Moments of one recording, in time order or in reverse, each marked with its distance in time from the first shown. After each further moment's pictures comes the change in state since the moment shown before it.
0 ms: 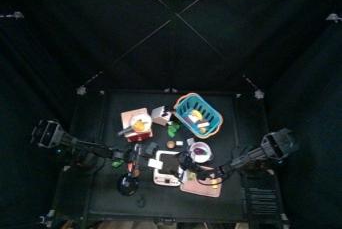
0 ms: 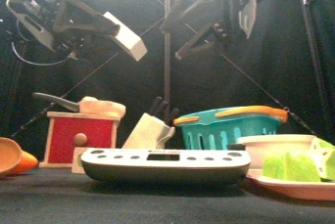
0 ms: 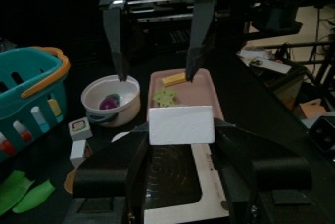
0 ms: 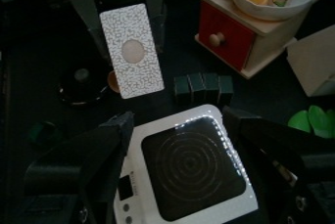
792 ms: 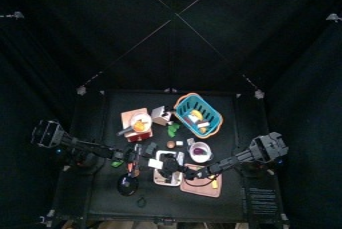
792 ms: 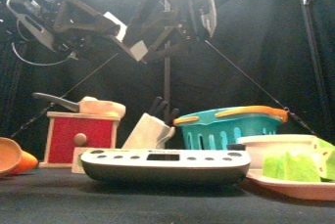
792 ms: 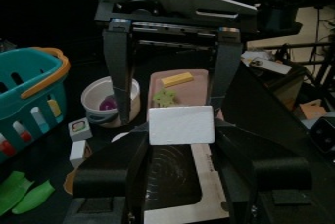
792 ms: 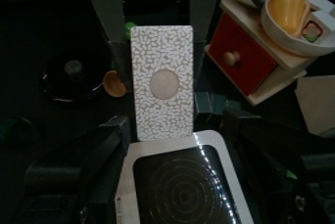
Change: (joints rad) left arm 0.000 0.005 0.000 -0.002 -0.002 0.000; right arm -0.071 0.092 -0.133 0.155 -0.081 -0.206
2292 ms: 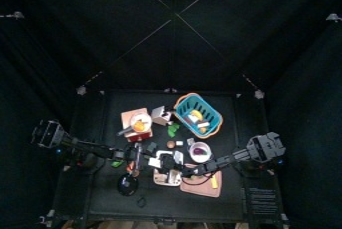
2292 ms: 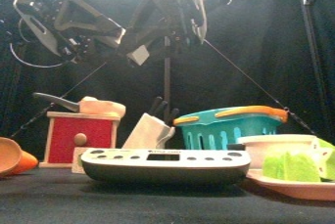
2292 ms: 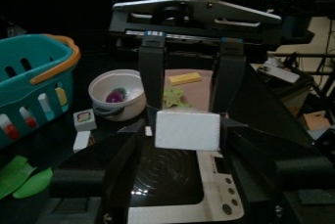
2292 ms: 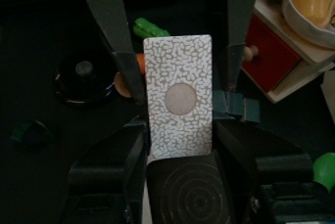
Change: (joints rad) left arm -0.003 0.006 0.000 -0.115 0.000 0.003; right arm -0.031 0.017 -0.020 0.037 -0.049 -0.003
